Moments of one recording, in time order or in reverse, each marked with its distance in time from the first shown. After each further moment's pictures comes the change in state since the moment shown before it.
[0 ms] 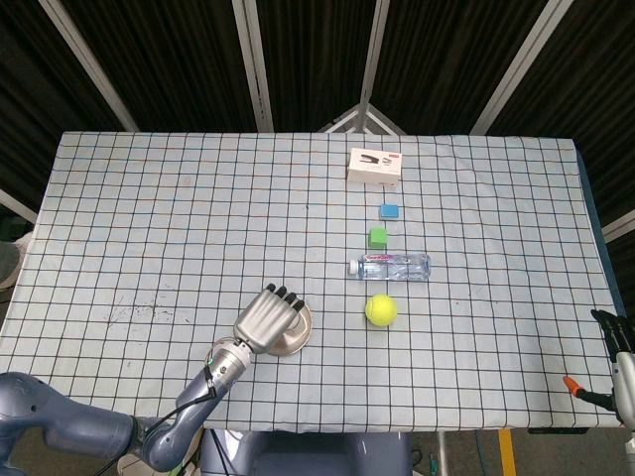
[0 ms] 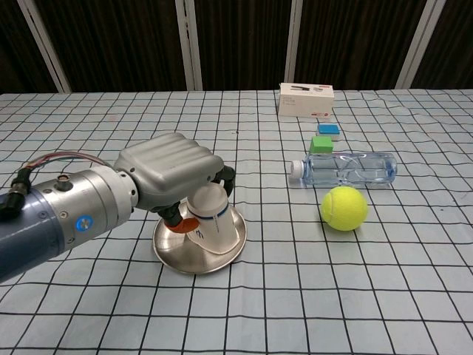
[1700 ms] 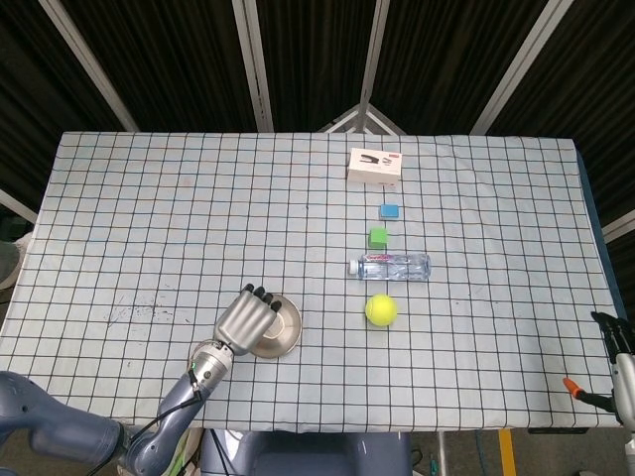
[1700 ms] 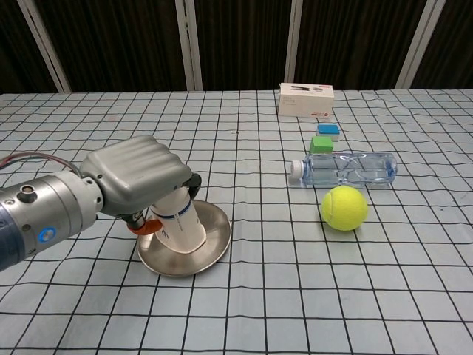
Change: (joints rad) left arm 0.009 0.033 0.081 -0.007 -0.031 0.127 0.158; right arm -0.002 0.001 -0.003 -0.006 0.014 -0.009 -0.009
